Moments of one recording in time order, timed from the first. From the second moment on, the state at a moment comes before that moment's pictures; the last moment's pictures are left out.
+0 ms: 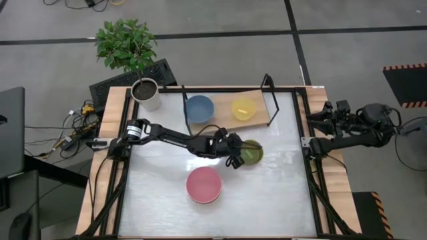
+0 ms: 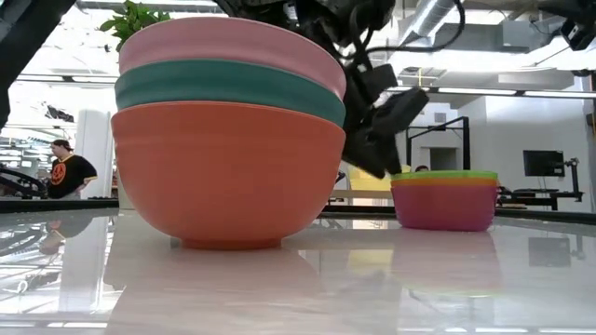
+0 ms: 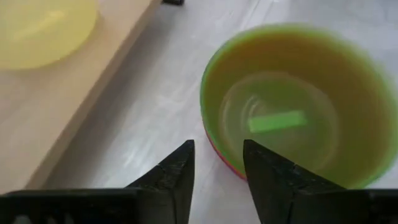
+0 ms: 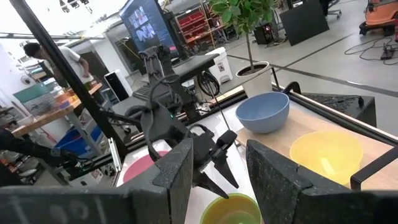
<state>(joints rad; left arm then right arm) -0.07 2.15 1.55 -0.15 -0.44 -0.37 0.16 0.04 0.82 -0.83 0.32 0.42</state>
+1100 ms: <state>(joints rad) -0.05 2.14 1.55 -0.19 -0.52 -0.32 0.16 0.04 0.81 -0.83 0.32 0.43</state>
